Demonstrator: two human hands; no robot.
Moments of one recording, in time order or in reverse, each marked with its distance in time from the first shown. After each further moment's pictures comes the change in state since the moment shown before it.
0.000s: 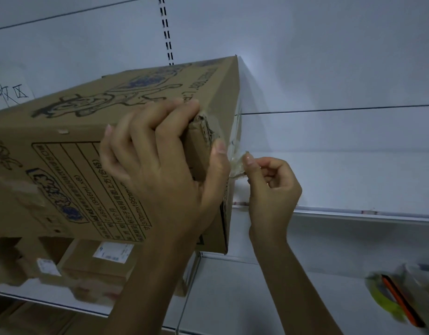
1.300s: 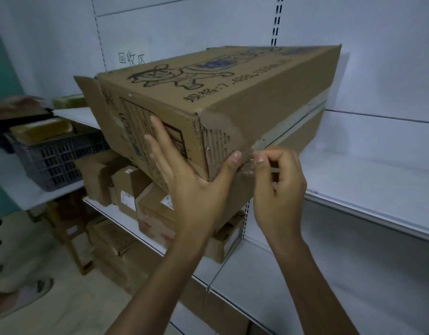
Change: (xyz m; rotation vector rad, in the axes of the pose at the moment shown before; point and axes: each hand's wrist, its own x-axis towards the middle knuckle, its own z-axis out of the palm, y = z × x) left_hand -0.050 -0.025 -0.082 -0.290 -0.097 -0.826; right_hand -0.078 -0.016 0.031 -0.147 -0.554 -0.401
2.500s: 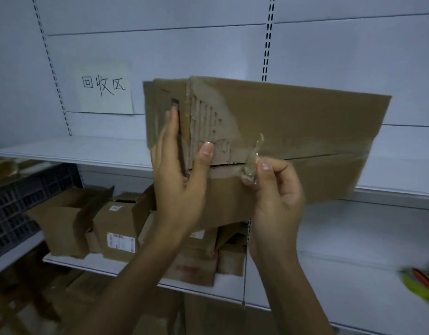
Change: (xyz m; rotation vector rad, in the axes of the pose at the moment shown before) left_hand 0.148 -0.082 -0.156 -0.305 -0.319 0.254; right_hand -0.045 -0.118 0.193 0.359 0.366 0.272
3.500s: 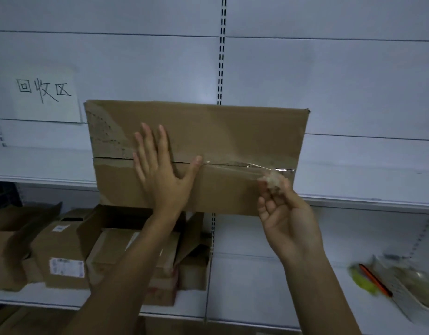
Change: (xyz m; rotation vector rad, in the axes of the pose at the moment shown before) left_hand 0.022 -0.069 0.112 0.504 0.055 0.040; right_hand 0.074 -0.020 -0.113 0.391 0.176 0.545
